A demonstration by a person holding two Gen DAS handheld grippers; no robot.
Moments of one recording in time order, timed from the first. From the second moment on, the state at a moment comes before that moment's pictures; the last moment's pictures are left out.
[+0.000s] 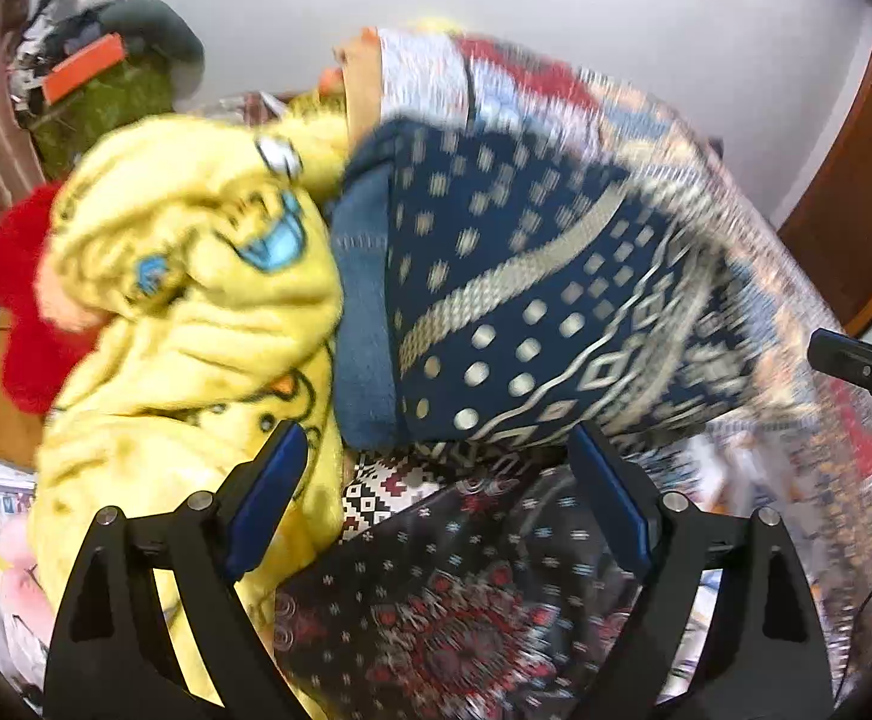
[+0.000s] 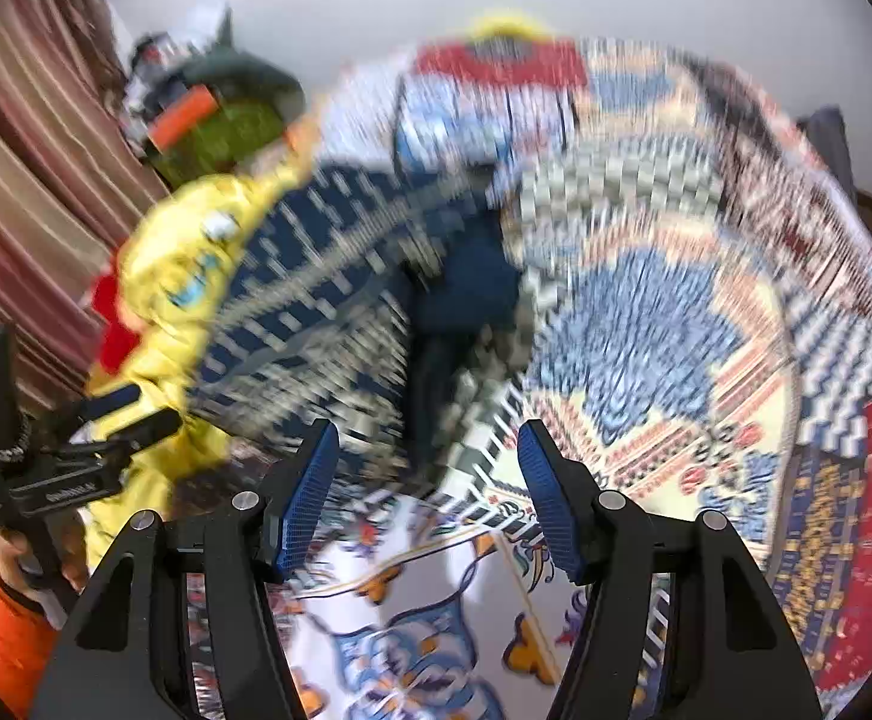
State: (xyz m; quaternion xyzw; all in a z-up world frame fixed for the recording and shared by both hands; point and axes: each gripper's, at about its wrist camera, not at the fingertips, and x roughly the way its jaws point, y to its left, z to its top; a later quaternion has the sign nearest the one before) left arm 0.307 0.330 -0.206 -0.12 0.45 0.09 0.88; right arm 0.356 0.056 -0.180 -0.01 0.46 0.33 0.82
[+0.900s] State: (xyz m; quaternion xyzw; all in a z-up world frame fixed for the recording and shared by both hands) left arm 0.090 0.206 0.047 -0.03 0.05 0.08 0.99; right arm 0.127 0.013 0.028 0.03 0.07 0.36 0.93
